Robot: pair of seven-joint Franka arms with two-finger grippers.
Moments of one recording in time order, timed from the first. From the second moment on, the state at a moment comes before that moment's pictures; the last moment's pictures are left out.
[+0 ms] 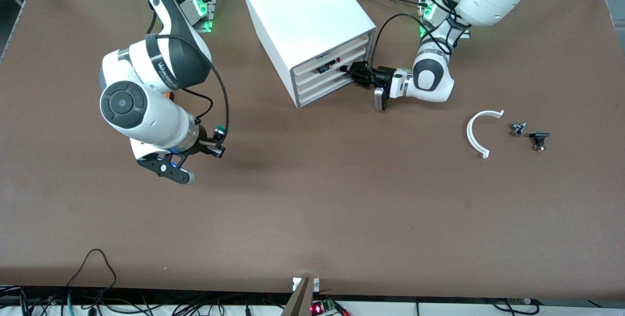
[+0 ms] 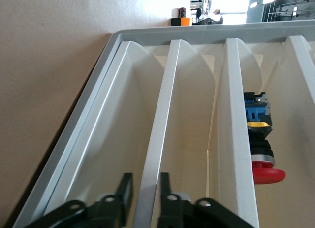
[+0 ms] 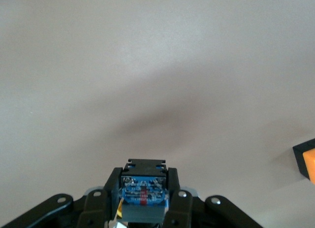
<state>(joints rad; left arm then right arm) -0.04 0.54 -0.39 -2.39 -1.53 1.98 1.27 0.32 0.56 0.09 -1.23 0.01 1.73 0.83</state>
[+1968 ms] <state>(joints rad) 0.04 0.58 -0.23 -2.19 -1.35 1.99 1.19 0.81 0.78 0.09 -1.12 -0.03 2.00 1.81</state>
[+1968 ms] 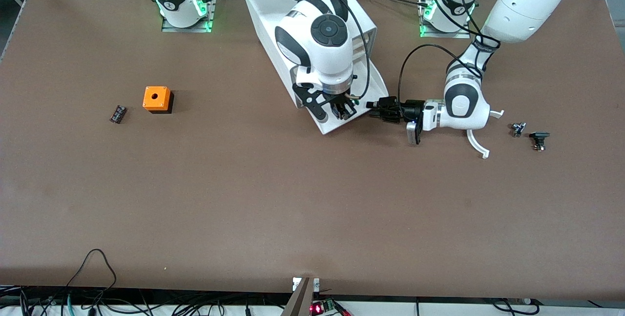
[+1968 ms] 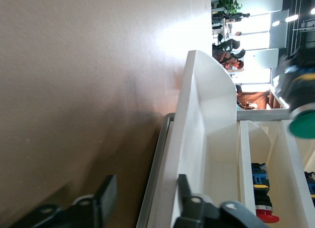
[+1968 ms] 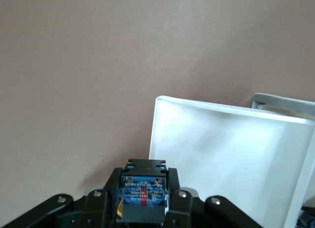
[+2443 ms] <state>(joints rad) 0.09 0.52 -0.23 -2.16 -1.20 1.98 1.01 0.85 0.83 0.09 -1.19 -0.03 2.14 1.89</state>
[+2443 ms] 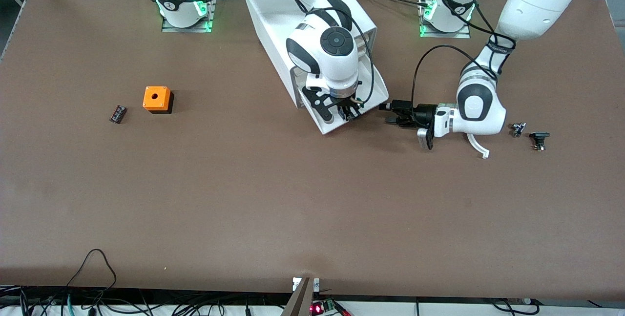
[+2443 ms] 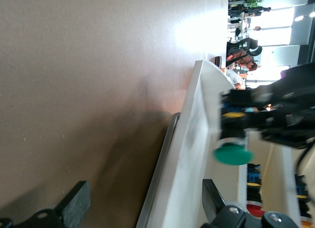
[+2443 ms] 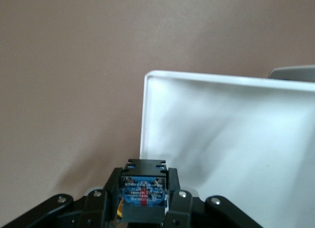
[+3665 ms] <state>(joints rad) 0.20 0.40 -0.24 -1.90 -0.70 1.67 0.37 0.65 0.72 0.06 -1.10 -0.03 1.85 1.23</state>
